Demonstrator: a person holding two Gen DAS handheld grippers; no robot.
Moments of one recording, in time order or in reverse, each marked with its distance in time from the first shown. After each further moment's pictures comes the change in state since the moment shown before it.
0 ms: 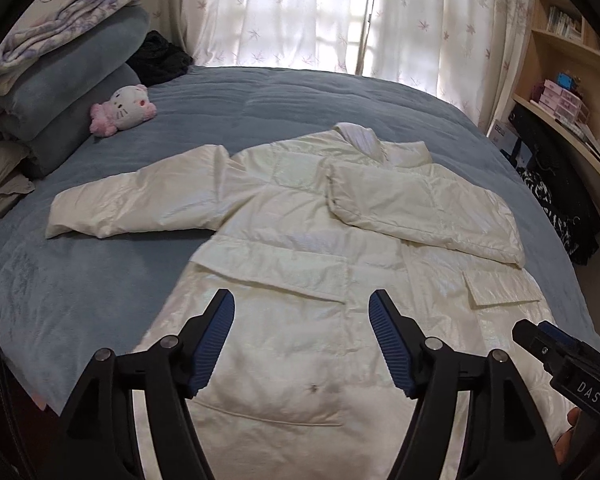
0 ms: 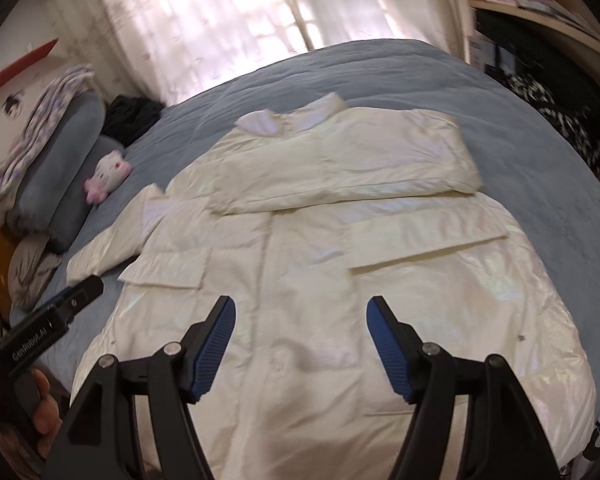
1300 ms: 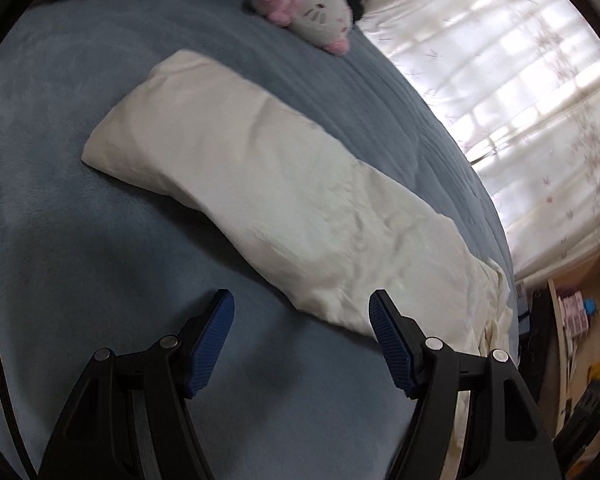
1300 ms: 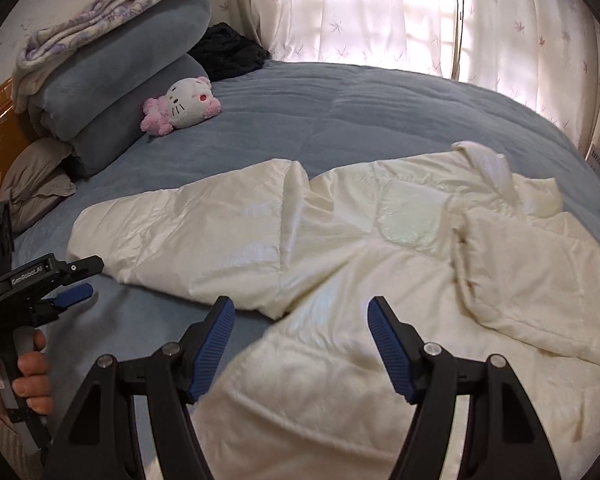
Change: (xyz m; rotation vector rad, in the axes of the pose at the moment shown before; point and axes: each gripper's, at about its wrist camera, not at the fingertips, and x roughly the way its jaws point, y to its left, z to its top) left arm 0.184 0.378 0.023 -0.695 0.084 -0.170; right arm 0.193 0.276 0.053 -0.382 0.016 0.055
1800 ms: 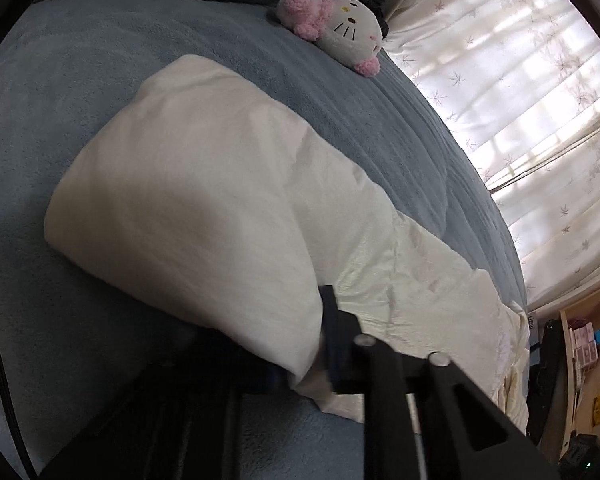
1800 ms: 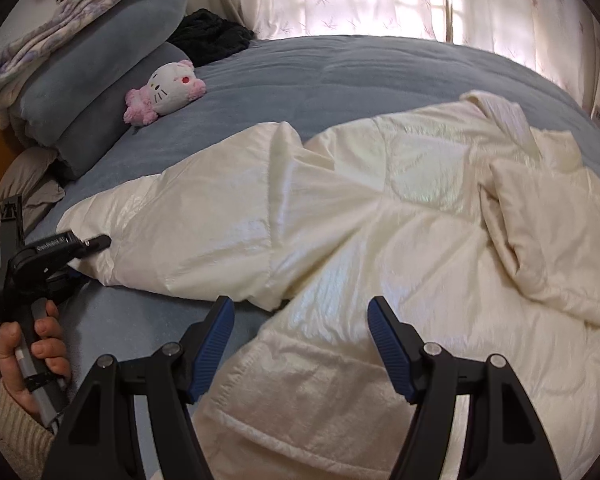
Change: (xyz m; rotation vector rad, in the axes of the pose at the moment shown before) left arm 0.039 0.002 0.027 -0.028 -0.088 0.043; right arm 0.040 -0.010 -0.013 0.098 0.073 0.035
